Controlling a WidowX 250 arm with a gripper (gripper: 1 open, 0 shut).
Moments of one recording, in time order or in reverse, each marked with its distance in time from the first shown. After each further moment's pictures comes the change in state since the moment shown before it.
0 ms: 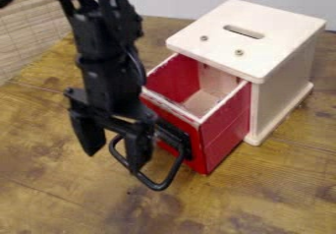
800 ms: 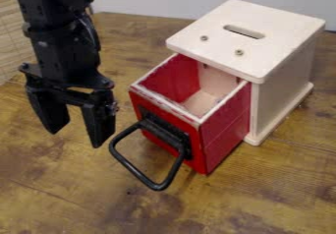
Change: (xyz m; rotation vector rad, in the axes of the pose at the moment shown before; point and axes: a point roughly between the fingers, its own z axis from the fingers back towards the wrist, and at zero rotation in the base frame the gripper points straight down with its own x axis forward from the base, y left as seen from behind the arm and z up) arm -0.010 0.045 0.035 -0.030 -0.046 0.089
